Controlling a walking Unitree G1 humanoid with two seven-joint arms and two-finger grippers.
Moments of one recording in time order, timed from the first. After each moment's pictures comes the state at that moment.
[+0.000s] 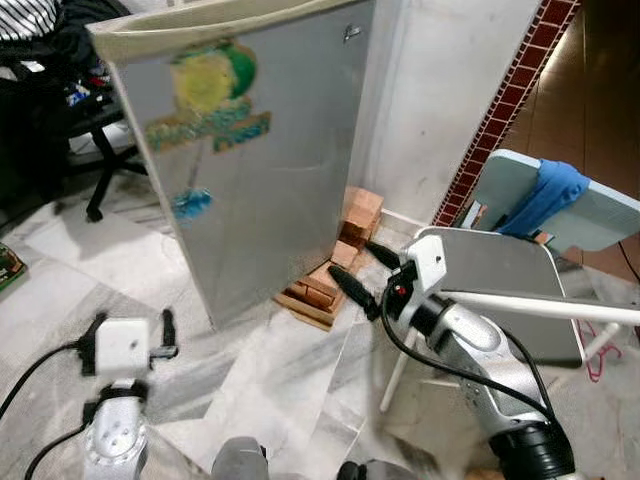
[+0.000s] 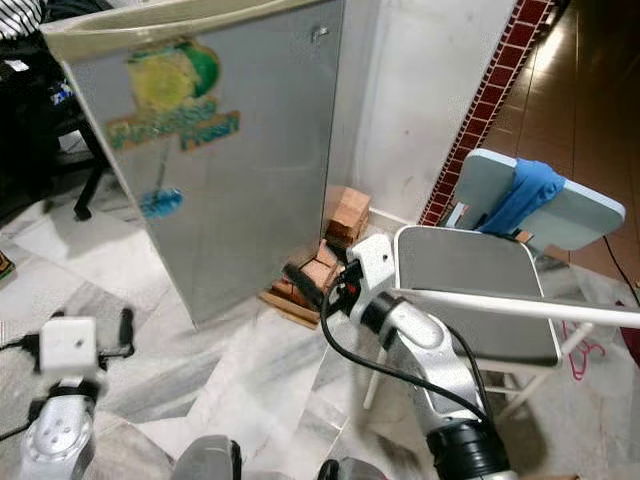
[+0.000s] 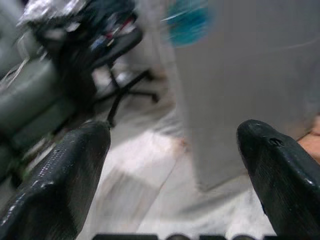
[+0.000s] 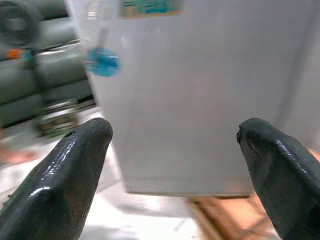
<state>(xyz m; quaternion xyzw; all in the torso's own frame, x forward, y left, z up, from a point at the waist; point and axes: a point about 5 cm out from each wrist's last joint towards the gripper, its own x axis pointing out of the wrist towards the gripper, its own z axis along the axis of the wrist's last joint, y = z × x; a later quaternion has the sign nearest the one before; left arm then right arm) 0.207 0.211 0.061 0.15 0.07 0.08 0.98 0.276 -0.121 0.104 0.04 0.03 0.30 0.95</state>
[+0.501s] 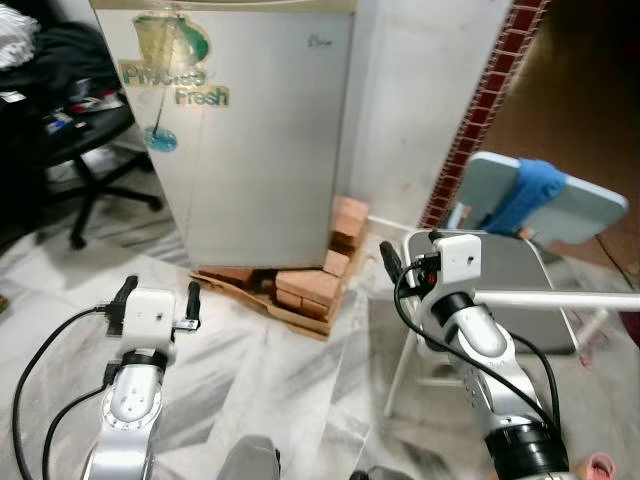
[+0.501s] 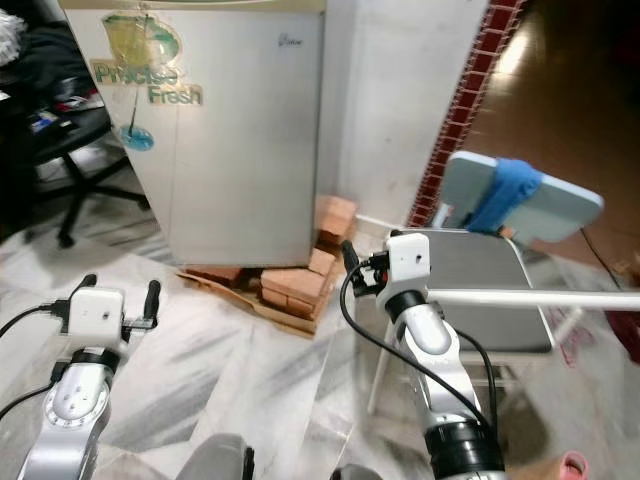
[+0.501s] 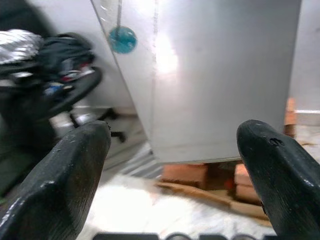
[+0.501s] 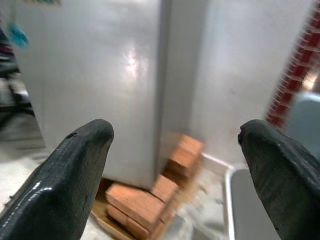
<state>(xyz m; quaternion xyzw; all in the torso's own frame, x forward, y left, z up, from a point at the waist) 0.240 0.206 0.065 0.14 0.04 0.04 0.99 0.288 -0.148 0.086 0.00 0.02 0.11 0.99</state>
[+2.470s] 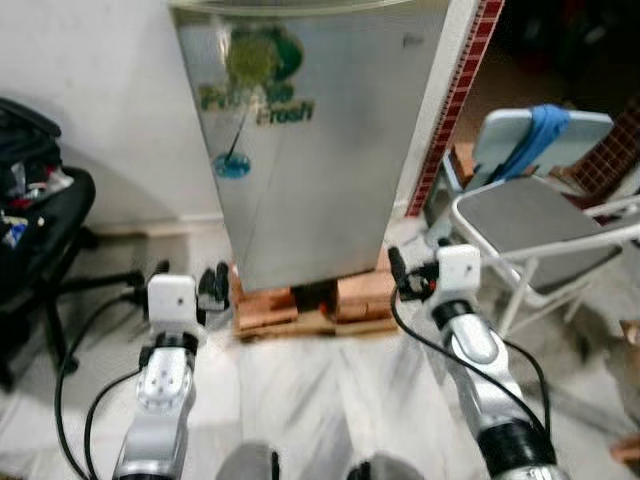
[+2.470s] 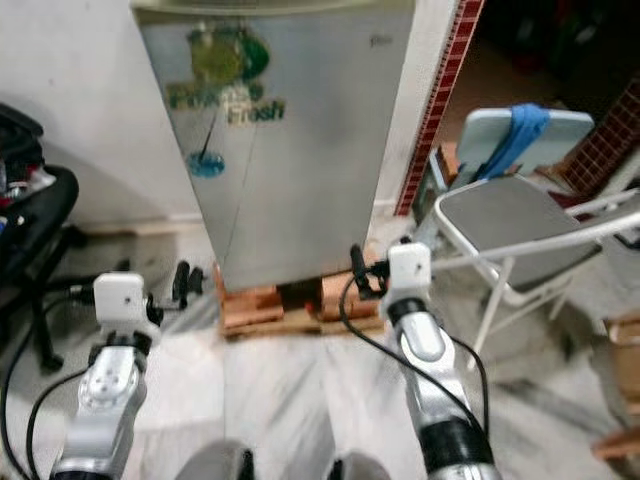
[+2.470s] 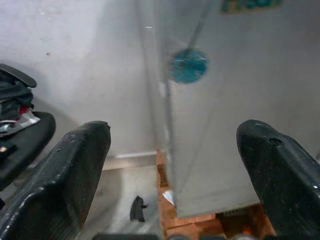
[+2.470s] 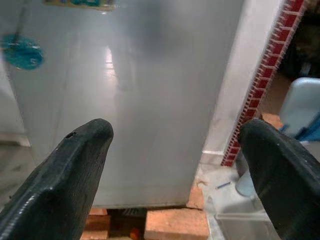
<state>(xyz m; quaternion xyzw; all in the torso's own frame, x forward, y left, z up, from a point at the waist) 0.252 0.177 0.070 0.06 -0.01 0.03 1.00 0.291 -0.157 0.076 -0.03 0.00 0.08 1.00</state>
